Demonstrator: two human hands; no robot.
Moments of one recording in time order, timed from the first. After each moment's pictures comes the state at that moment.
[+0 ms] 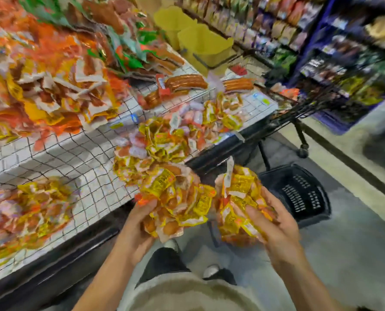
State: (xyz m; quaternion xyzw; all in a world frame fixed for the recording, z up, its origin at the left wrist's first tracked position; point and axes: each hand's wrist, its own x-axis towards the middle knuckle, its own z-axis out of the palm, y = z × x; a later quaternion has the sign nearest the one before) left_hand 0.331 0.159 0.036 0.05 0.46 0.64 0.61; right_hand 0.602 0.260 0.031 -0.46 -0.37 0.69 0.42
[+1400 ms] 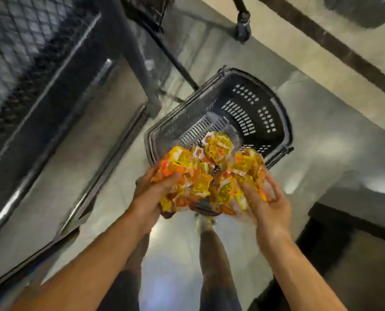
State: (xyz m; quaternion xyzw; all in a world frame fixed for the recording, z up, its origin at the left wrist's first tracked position) left_hand 0.597 0.530 -0.391 0.06 0.62 0.31 0.72; right_hand 0.814 0.498 -0.346 -0.77 -0.07 0.50 0.39
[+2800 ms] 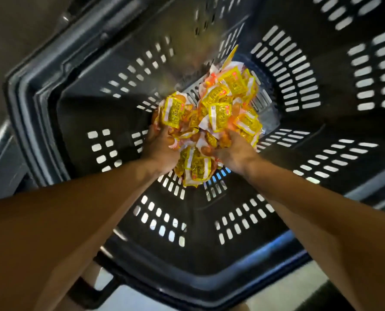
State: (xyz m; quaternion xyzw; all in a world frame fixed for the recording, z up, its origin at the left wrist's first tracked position) left_hand 0.671 0.594 -0.772 0.42 0.74 -0.09 0.51; right_hand 0.856 0.613 -0.753 -0.70 -0.37 0.61 -0.04
